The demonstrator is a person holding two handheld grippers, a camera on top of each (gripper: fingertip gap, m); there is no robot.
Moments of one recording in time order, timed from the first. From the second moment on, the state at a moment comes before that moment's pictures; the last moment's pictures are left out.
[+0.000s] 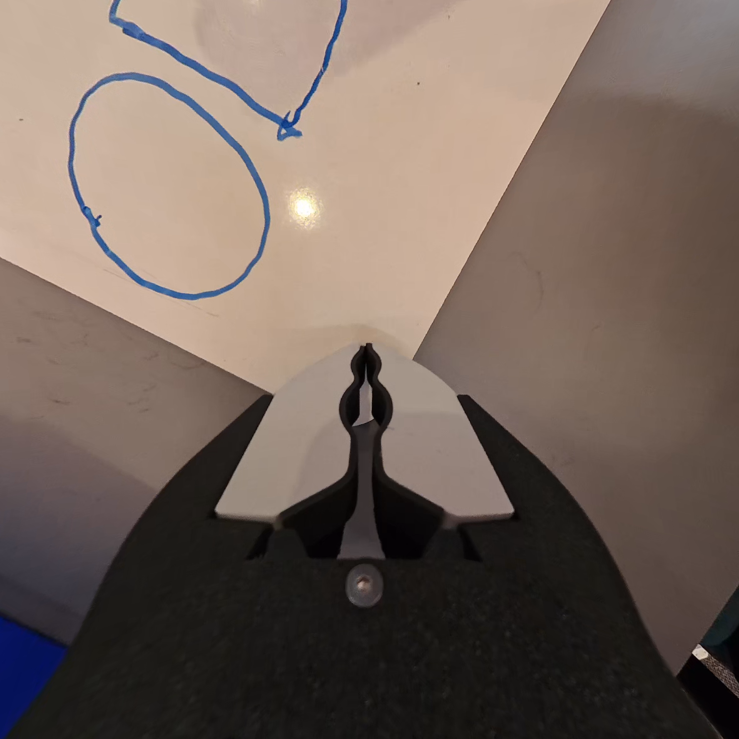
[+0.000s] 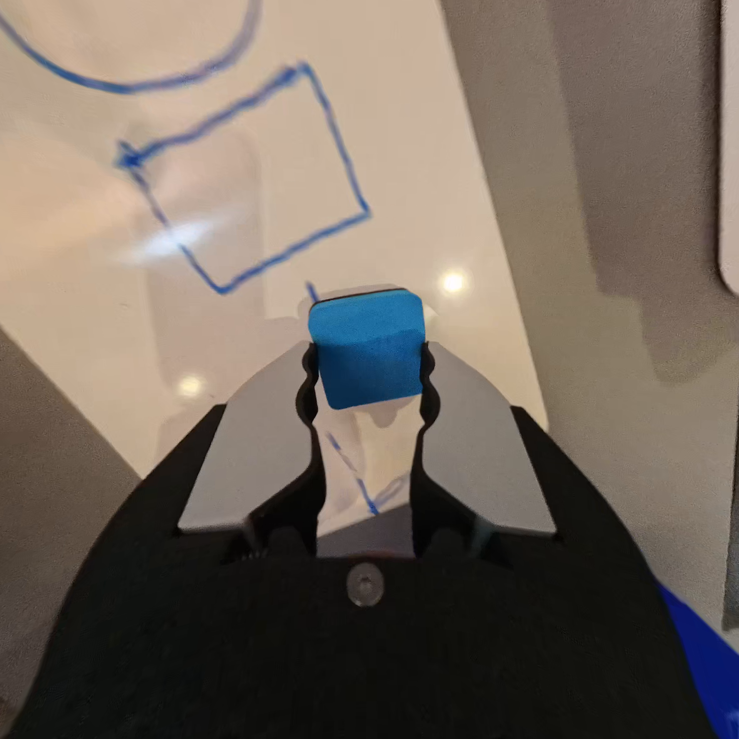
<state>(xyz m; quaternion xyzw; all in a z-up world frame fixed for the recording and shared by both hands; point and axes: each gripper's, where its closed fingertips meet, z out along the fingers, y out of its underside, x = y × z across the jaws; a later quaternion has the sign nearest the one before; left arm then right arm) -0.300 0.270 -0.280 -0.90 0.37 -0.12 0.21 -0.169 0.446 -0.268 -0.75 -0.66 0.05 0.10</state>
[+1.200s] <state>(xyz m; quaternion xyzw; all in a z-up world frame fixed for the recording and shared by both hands) -0.304 0.273 -0.280 -0.90 0.36 -0.12 0.21 -0.191 0.398 -0.269 -0.72 -0.70 -0.01 0.07</state>
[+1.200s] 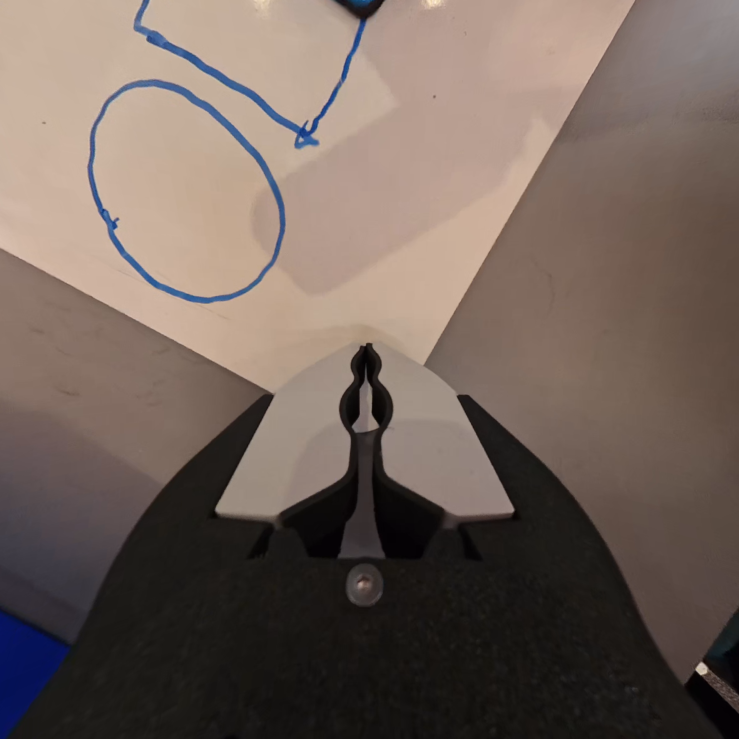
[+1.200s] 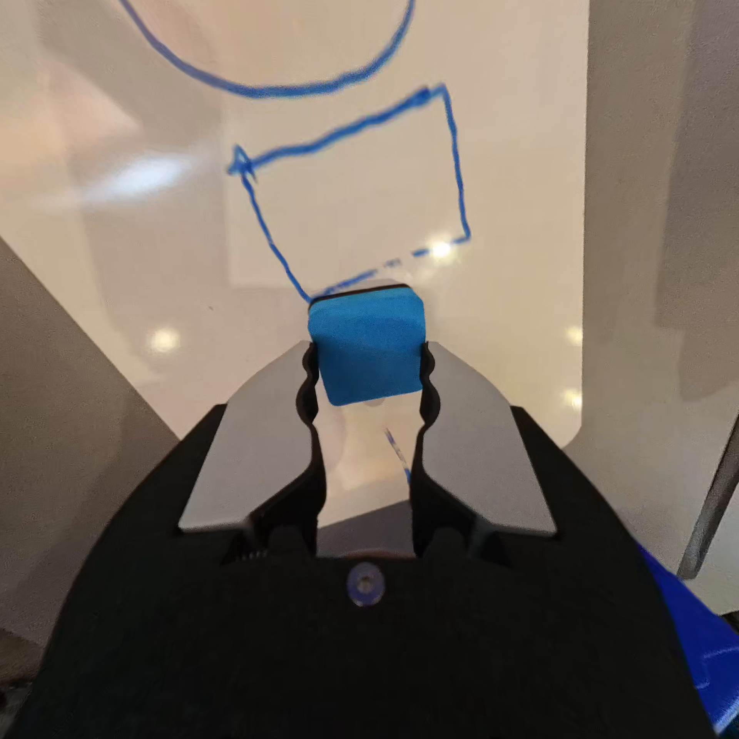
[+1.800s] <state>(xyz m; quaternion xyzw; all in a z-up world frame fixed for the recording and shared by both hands) -0.301 0.270 -0.280 -0.90 0.36 -0.11 0.22 -0.067 0.430 -0.270 -0.82 -0.57 -0.04 0.04</state>
